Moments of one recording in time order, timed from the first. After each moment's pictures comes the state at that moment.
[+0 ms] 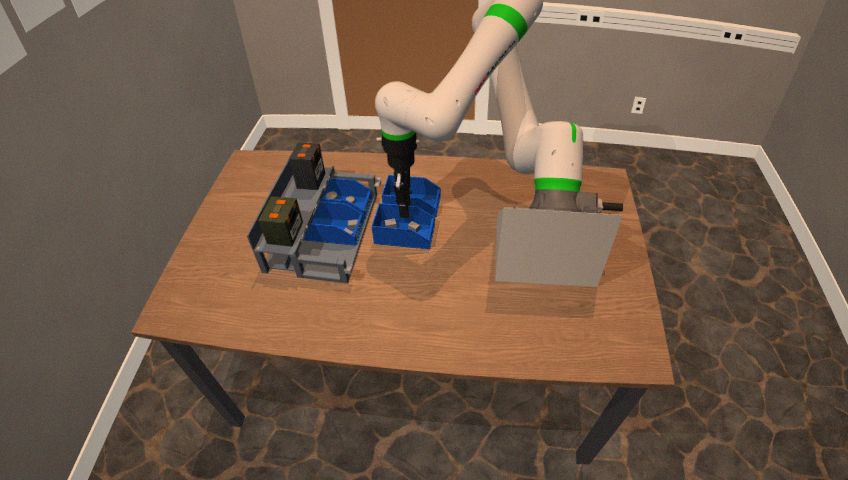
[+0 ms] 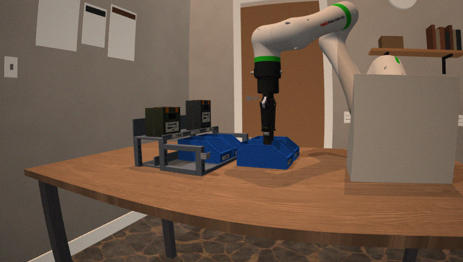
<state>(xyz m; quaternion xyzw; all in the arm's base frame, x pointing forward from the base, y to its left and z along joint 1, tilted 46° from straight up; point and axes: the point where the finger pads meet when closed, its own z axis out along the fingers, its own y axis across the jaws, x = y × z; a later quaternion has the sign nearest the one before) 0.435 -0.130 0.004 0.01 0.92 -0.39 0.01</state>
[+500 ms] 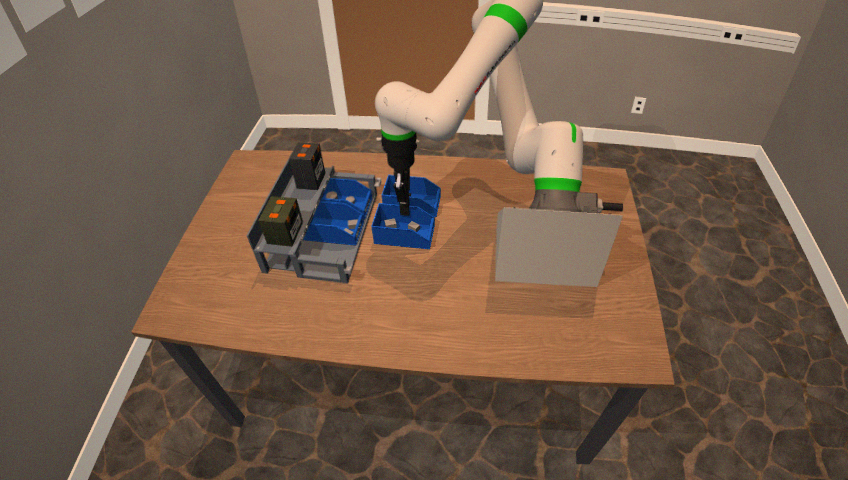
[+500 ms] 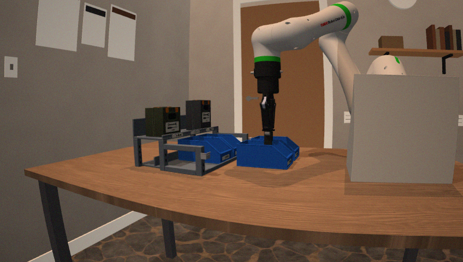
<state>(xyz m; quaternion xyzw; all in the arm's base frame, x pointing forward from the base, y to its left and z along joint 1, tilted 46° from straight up) 0.435 -0.130 0.004 0.01 0.92 -0.39 0.01</state>
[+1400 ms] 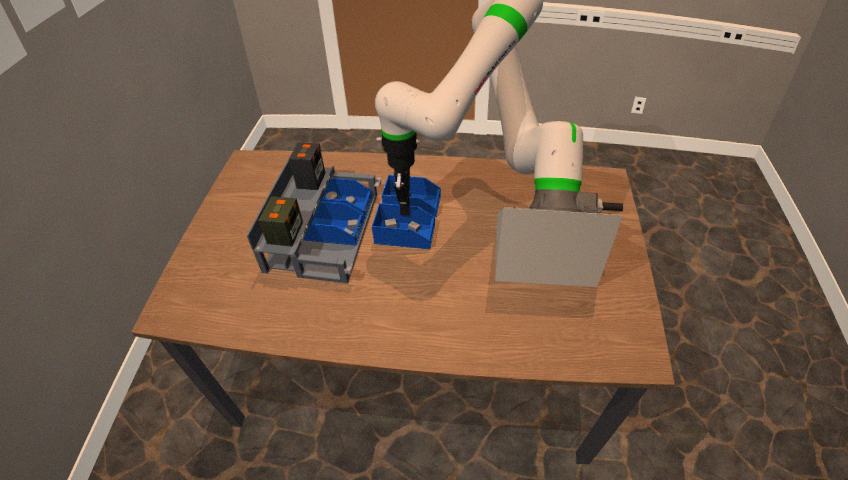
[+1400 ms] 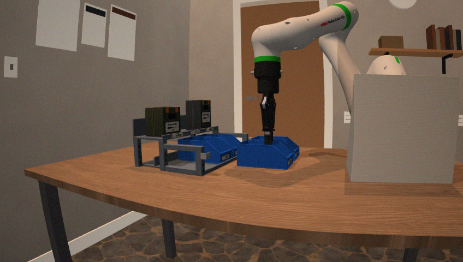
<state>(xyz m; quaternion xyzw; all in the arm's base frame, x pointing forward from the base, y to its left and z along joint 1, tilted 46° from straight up) 0.434 -0.130 0.005 0.01 0.92 -0.39 0.01</state>
